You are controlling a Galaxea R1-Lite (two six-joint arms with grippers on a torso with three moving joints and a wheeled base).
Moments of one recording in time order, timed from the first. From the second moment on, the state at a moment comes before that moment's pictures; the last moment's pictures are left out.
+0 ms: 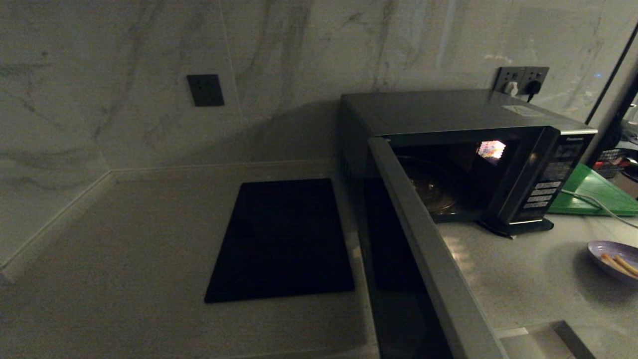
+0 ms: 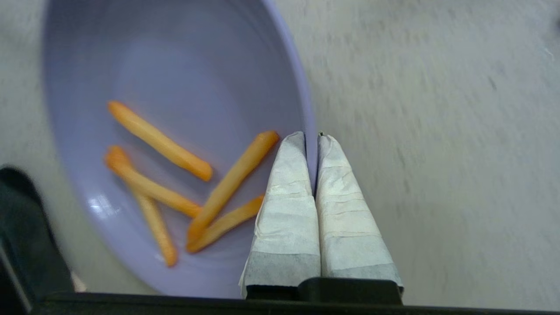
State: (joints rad) left arm 0.00 0.00 0.00 -0.01 0.03 -0.07; right arm -0.90 2.21 -1.60 0.54 0.06 0.66
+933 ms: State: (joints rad) left arm 0.00 0.00 0.00 -0.01 0.03 -0.07; right arm -0.96 2.25 -1.63 0.51 0.06 0.57
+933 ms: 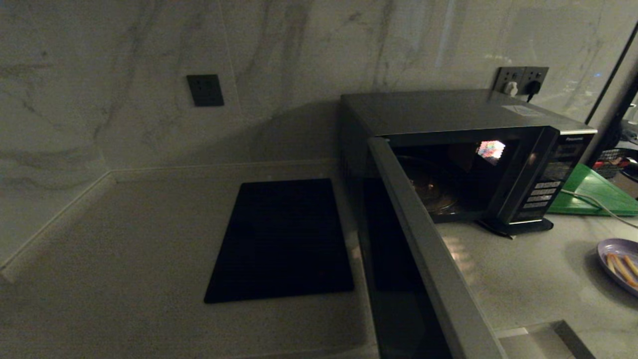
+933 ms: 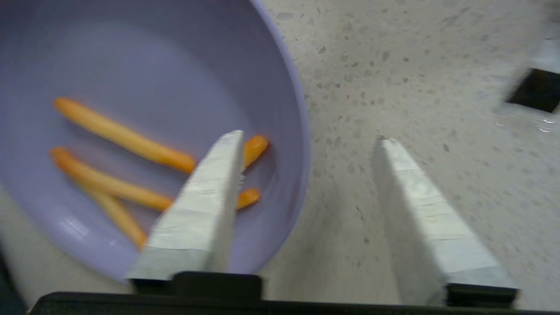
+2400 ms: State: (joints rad) left arm 0.00 0.00 0.00 -0.01 0.03 -0.07; right arm -0.15 1.49 -1.93 1.25 -0.08 0.48
